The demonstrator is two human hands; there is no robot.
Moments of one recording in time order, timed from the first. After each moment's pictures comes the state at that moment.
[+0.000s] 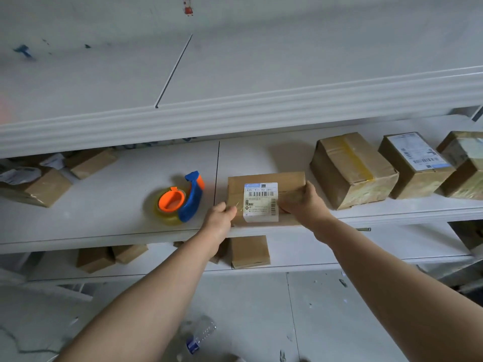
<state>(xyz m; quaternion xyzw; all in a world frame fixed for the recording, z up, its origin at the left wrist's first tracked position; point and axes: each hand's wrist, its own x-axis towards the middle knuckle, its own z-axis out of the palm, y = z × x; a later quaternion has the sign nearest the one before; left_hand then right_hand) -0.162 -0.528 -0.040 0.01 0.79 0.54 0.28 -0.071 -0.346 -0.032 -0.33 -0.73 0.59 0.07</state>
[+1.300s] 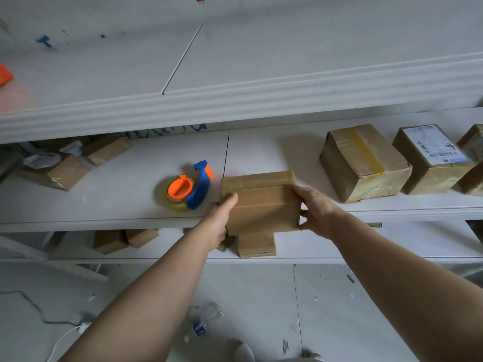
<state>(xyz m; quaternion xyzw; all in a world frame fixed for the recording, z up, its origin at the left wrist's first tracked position) -0.146 -0.538 -0.020 -0.14 0.77 0.53 0.33 -0.069 -0.336 -0.044 -0.32 -0.54 0.78 -0.08</state>
